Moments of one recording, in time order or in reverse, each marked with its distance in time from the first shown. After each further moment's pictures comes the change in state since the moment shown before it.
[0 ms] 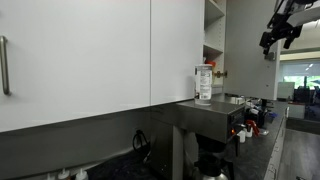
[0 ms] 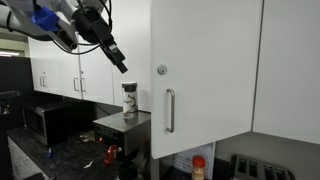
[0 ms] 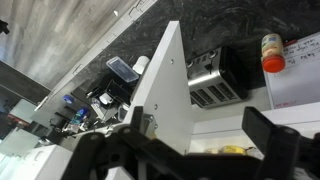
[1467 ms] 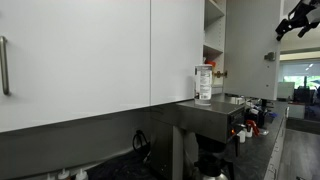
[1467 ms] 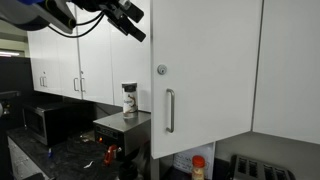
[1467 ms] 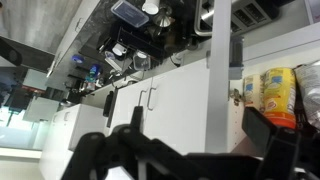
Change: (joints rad) arm -0.059 0.008 -0.258 0.018 -0.085 0.375 -0.043
